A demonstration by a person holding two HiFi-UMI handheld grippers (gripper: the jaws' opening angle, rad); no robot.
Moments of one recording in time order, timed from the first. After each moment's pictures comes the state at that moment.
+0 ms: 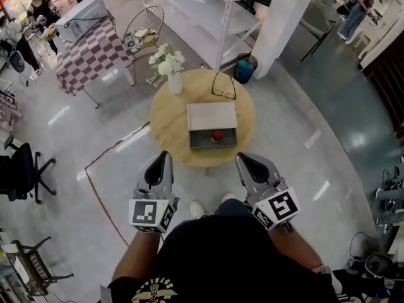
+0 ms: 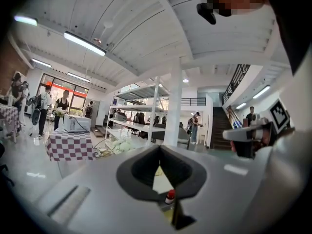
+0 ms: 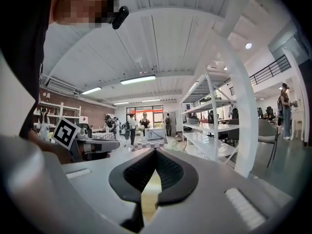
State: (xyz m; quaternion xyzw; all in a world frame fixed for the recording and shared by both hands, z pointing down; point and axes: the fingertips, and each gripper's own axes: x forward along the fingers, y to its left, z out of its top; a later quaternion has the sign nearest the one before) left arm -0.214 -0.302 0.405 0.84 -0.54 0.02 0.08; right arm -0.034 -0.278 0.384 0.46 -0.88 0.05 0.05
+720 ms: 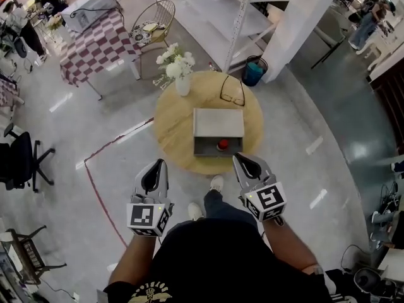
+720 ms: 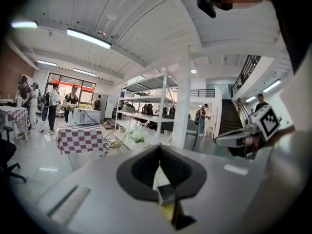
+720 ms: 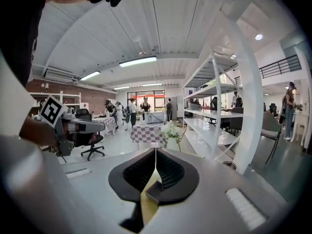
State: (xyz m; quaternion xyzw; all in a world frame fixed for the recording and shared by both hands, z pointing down) left arm -0.247 -0.334 0.442 0.81 -0.57 0.06 0.11; right arm -0.044 -0.350 0.458 0.45 -0.88 0.08 0.14
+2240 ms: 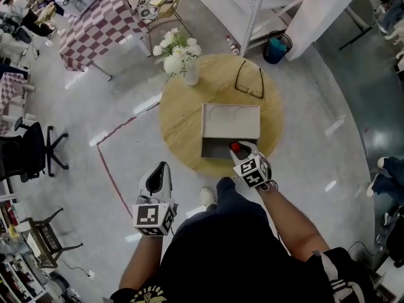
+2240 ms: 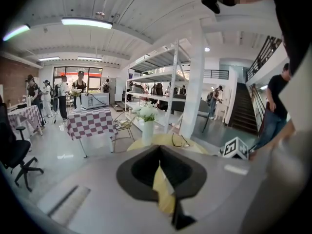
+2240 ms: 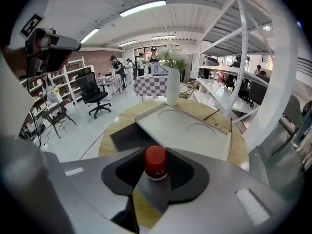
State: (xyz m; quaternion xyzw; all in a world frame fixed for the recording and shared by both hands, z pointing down) left arm -0.241 -0.414 0.532 0.76 -0.60 0.17 0.18; right arm -0.029 -0.468 0.741 0.34 -0.84 0.14 0.39
